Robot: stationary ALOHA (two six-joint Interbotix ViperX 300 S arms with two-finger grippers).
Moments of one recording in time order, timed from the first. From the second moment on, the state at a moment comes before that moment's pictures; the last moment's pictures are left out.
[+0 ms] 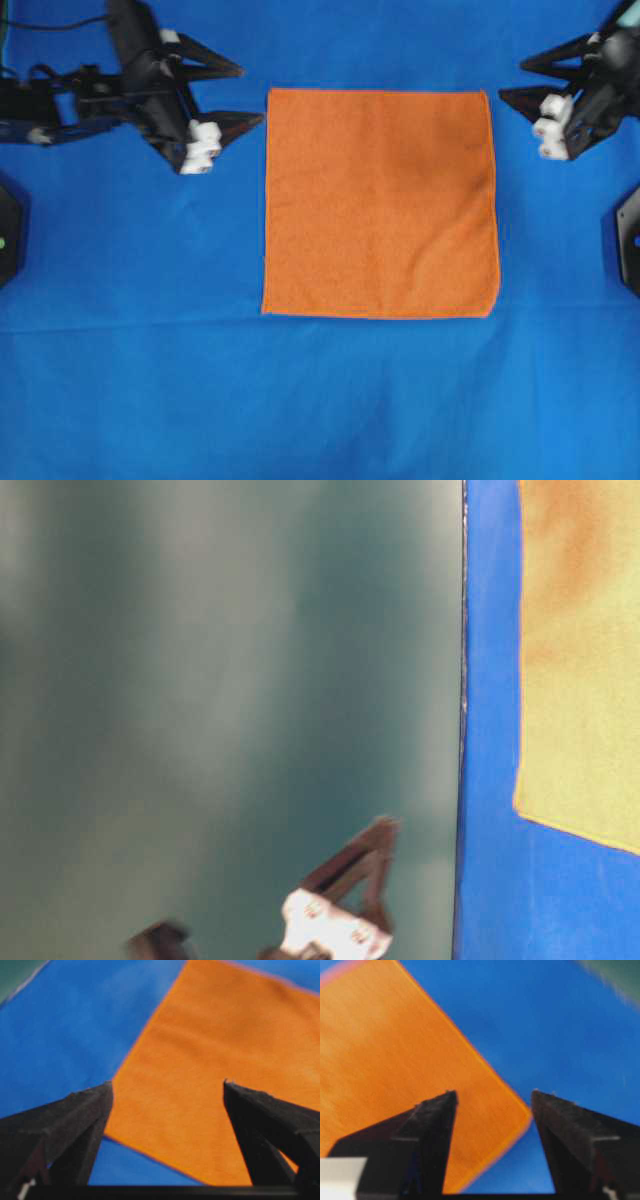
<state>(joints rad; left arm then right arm) 0.37 -0.12 0.91 -0.04 -0.35 -0.08 -0.61 -0.55 1.18 0.03 -0.04 0.10</state>
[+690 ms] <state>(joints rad) 0.43 0.28 0.75 -0.04 -0.42 -0.08 -0.67 -0.04 1.09 0.02 -0.27 0.09</state>
